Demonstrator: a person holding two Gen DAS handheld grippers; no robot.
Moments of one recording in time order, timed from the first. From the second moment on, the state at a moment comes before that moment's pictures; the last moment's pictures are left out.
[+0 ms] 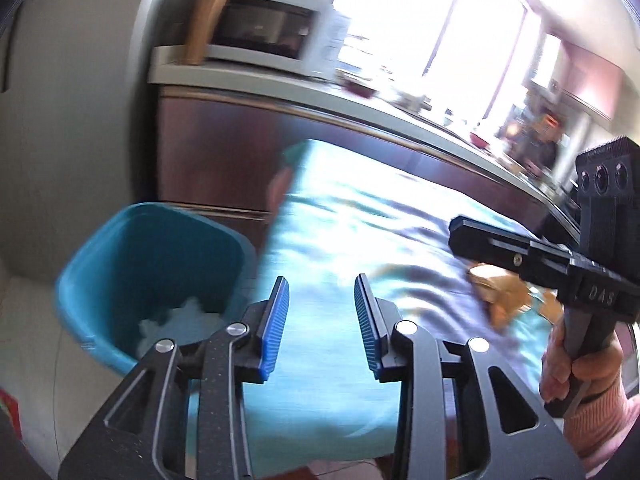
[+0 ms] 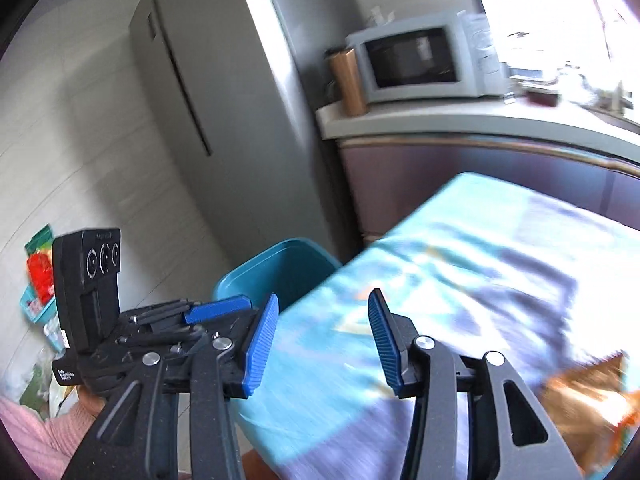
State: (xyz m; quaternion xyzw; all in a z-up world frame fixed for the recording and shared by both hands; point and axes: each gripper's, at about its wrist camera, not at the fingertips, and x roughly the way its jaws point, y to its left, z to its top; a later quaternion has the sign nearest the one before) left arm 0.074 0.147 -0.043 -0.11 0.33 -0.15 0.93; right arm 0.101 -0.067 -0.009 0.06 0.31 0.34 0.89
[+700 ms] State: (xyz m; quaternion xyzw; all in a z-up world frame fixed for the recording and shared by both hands) left arm 0.055 -0.074 -0.054 0.03 0.34 -0.34 0.88; right arm 0.078 -0.243 -0.036 0.16 0.31 0.17 0.92
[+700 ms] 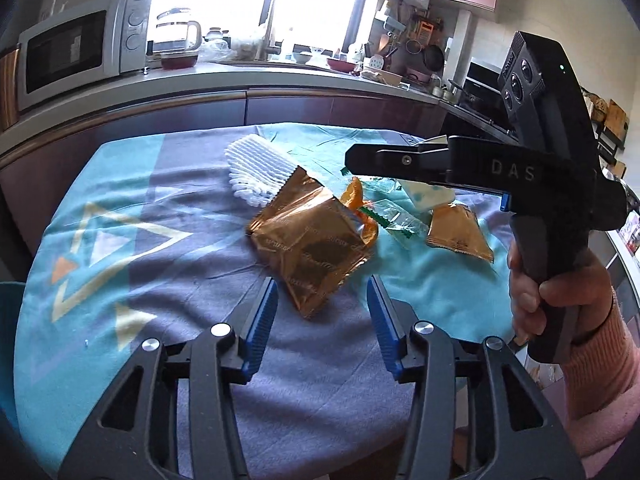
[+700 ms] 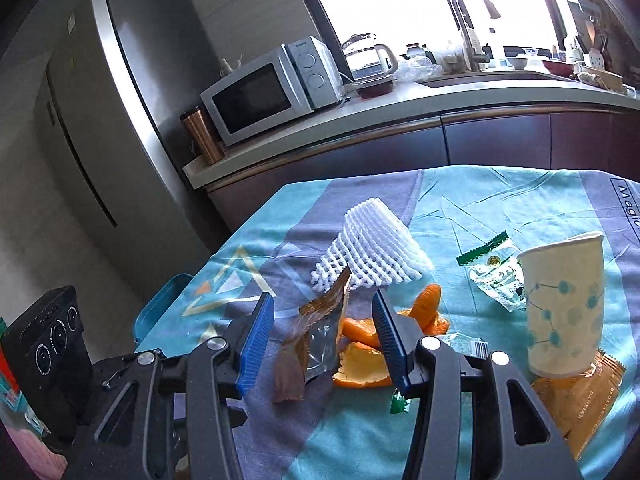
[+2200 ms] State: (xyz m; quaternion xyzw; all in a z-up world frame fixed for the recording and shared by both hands) left arm 0.082 -0.025 -0.055 -0.03 0.36 -0.28 0.89; right arm 0.187 -0.248 -0.073 0.16 0.40 0.13 0.89
